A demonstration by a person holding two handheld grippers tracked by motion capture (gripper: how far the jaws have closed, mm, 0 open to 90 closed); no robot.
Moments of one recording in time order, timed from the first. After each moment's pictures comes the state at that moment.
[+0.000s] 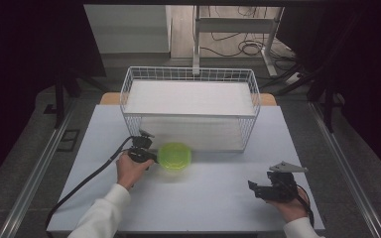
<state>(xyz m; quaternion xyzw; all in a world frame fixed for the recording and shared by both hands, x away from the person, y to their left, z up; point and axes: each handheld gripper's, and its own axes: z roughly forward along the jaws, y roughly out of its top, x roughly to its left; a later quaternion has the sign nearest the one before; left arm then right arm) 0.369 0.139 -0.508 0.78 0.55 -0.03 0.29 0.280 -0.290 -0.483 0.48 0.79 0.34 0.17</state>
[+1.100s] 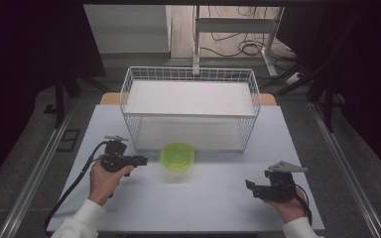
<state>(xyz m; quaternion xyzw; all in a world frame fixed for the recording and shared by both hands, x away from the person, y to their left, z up) 0.304 0.199 -0.471 0.74 0.53 -0.01 0.41 0.279 -0.284 -0.478 0.47 0.79 0.37 0.16</state>
